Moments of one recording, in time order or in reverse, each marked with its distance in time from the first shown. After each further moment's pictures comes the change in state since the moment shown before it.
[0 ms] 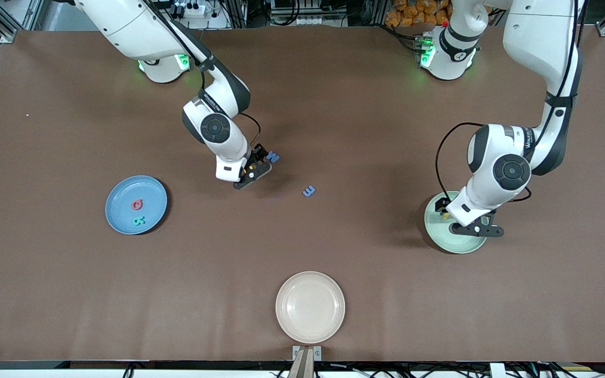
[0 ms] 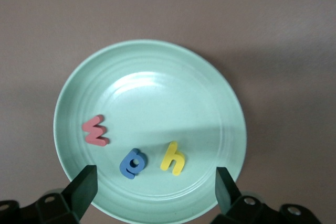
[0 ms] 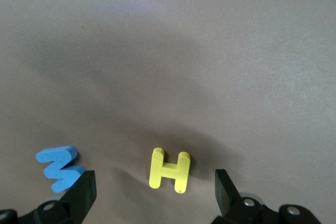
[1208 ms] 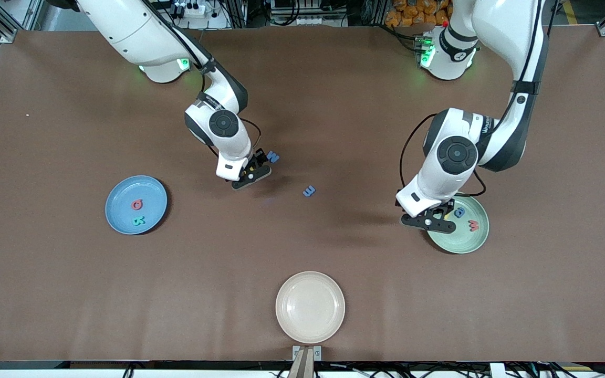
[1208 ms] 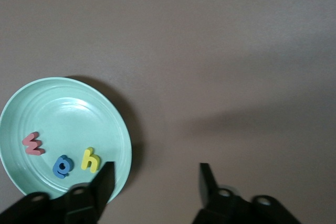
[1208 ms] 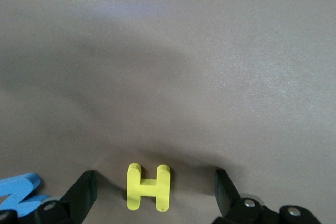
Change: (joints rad) left arm -0.189 0.002 -0.014 0.150 0.000 -0.147 -0.116; right arm 0.006 0.035 -0.015 -0.009 -0.182 0.065 0.217
